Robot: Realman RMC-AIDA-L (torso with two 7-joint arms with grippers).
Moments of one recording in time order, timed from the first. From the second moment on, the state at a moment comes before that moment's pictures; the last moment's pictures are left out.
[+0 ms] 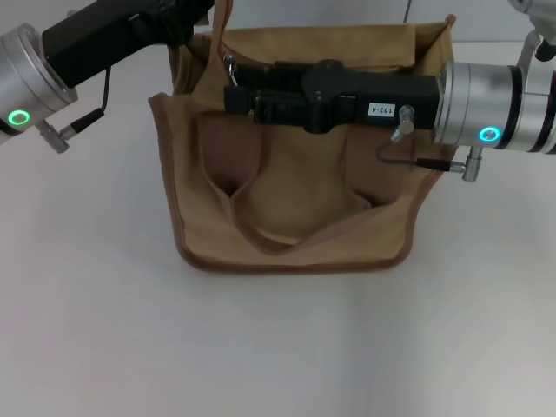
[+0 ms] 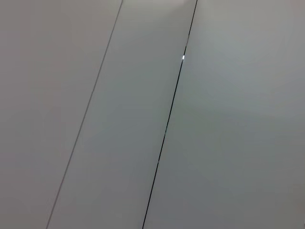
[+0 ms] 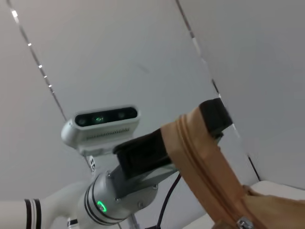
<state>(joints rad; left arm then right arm) -0.69 -2.08 0.53 0.47 1.58 1.71 -1.32 0.69 2.09 -1.20 -0.62 -1.40 -1.39 1.63</state>
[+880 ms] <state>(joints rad) -0.69 -2.08 0.54 0.47 1.57 1.71 -1.32 0.70 2.09 -1.23 -0.62 -1.39 -1.40 1.76</state>
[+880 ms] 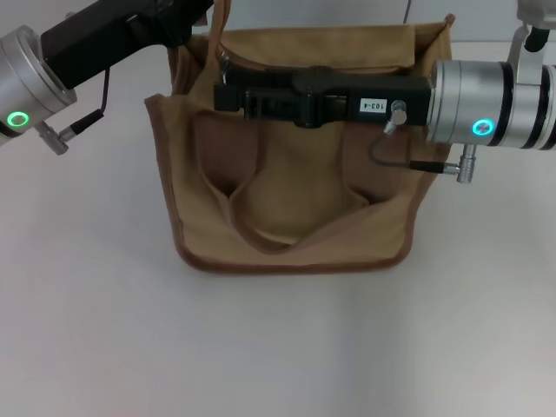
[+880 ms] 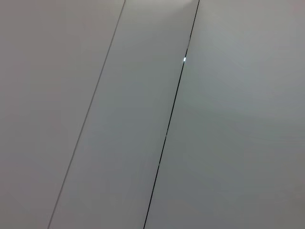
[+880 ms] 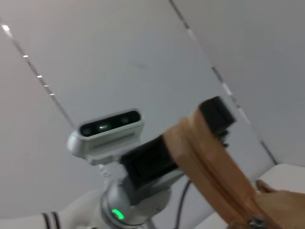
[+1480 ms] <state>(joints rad) -0.68 -2.08 0.54 0.47 1.57 1.71 -1.32 0.72 2.09 -1.23 -0.60 -1.38 -1.36 1.77</state>
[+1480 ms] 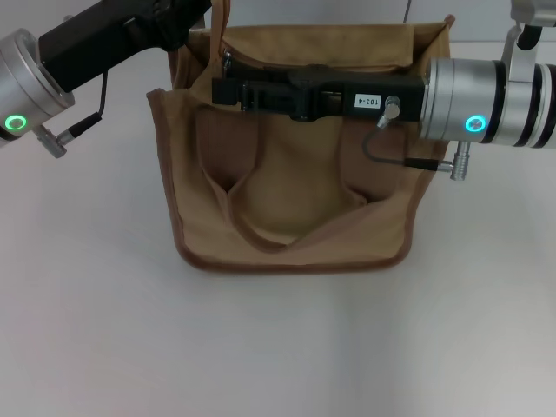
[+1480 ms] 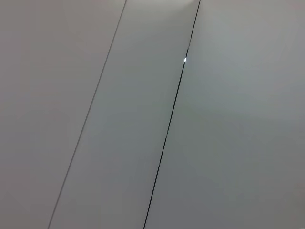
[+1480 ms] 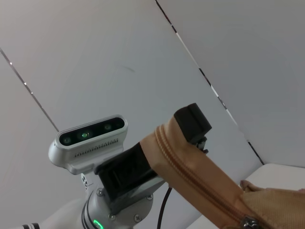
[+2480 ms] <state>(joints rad) -0.69 -2.08 0.53 0.46 1.57 1.71 -1.31 0.75 2.08 -1.23 -0.58 -1.39 -1.35 1.83</state>
